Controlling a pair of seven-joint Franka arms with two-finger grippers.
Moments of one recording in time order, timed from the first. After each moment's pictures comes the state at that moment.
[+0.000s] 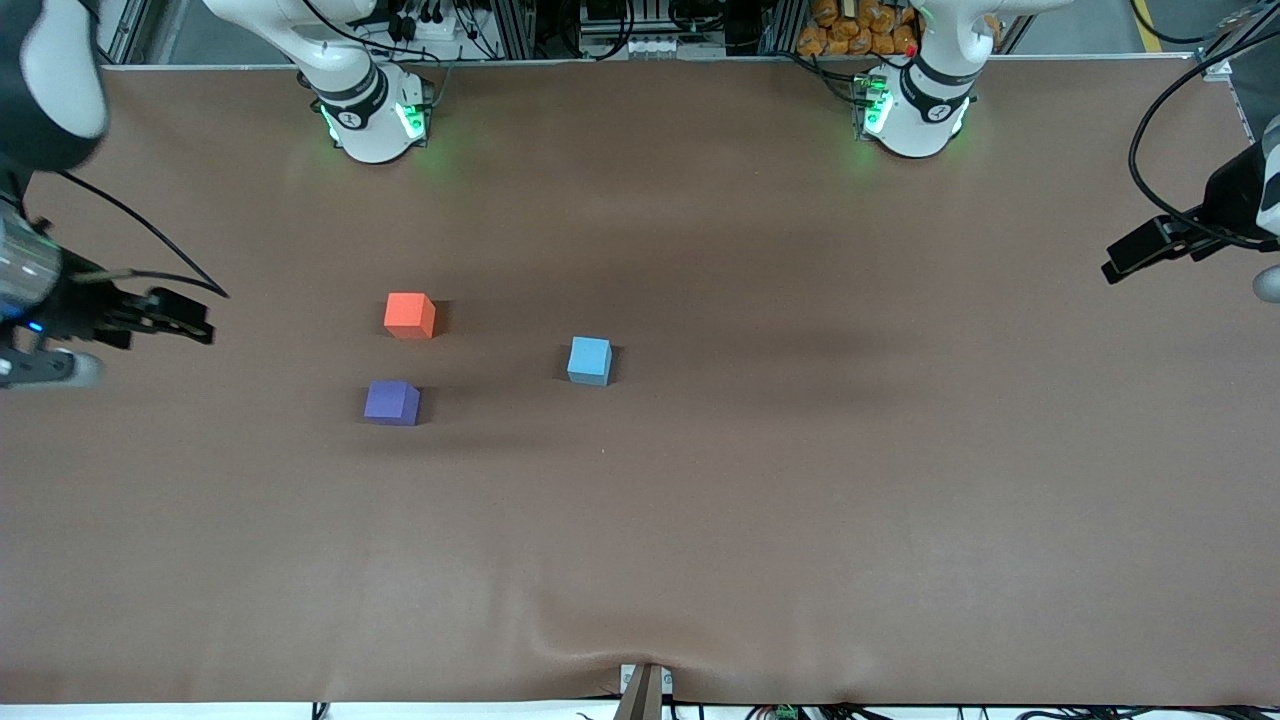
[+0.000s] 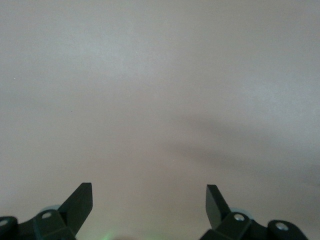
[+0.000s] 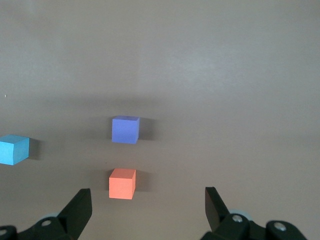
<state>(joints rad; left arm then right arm) -0.02 -0.01 -0.01 -1.58 0.01 1.55 -0.29 0.04 0.19 -0.01 -1.48 0.03 1.61 -0.03</state>
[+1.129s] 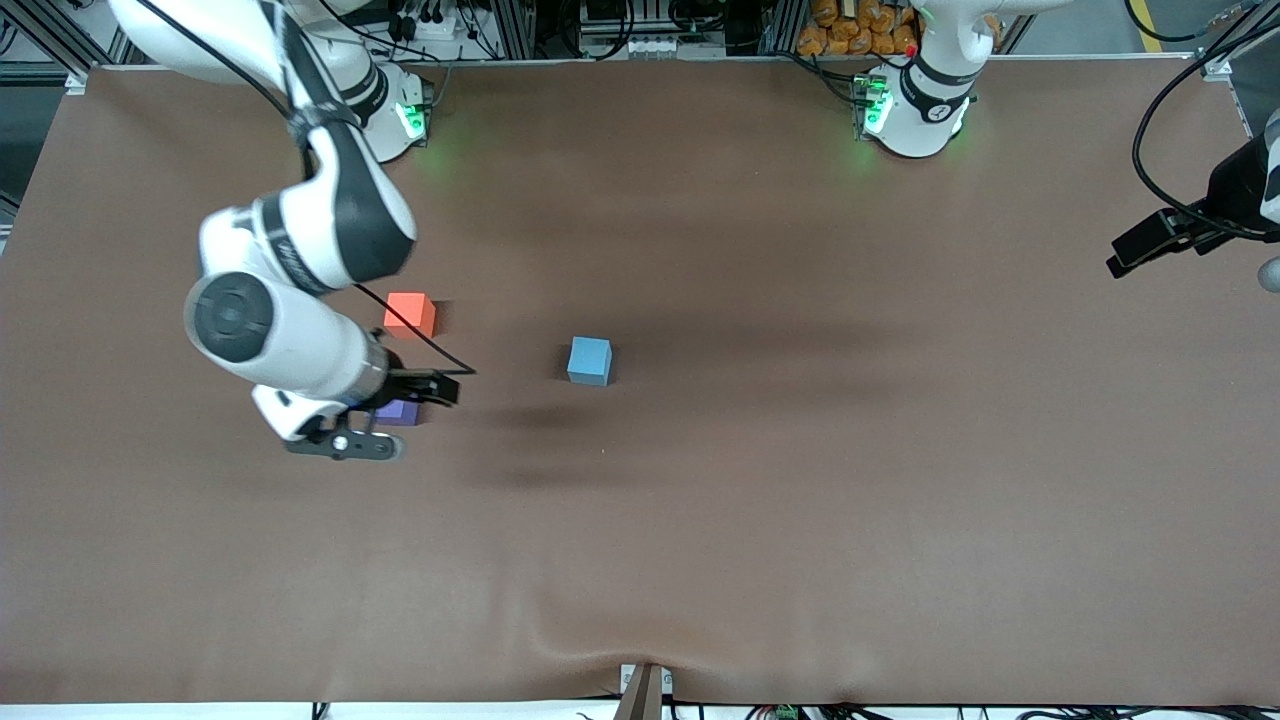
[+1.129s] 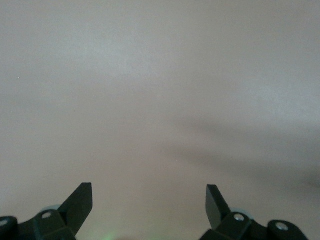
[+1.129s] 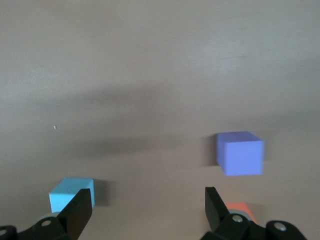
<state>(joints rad) -0.01 -0.04 -0.01 -1.61 0.02 1.56 -0.29 0.36 0.48 -0.01 -1.48 0.09 1.90 0.43</state>
